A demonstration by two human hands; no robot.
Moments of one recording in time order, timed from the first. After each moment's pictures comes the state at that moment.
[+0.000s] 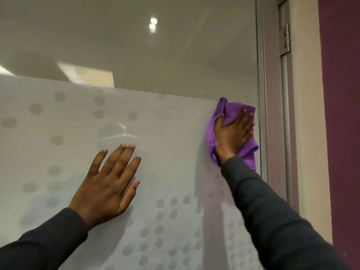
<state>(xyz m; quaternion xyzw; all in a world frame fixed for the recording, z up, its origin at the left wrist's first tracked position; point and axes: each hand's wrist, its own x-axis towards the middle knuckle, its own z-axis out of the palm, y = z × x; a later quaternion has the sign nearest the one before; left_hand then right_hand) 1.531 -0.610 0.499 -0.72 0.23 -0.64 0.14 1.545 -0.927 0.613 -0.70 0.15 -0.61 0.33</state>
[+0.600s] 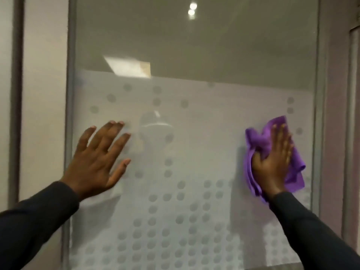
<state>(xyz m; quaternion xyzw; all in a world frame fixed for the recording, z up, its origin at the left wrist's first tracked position) 1.495 -0.467 0.506 -0.72 0.19 -0.65 0.14 1.538 -0.918 0.497 -0.75 0.04 -0.62 0.22</state>
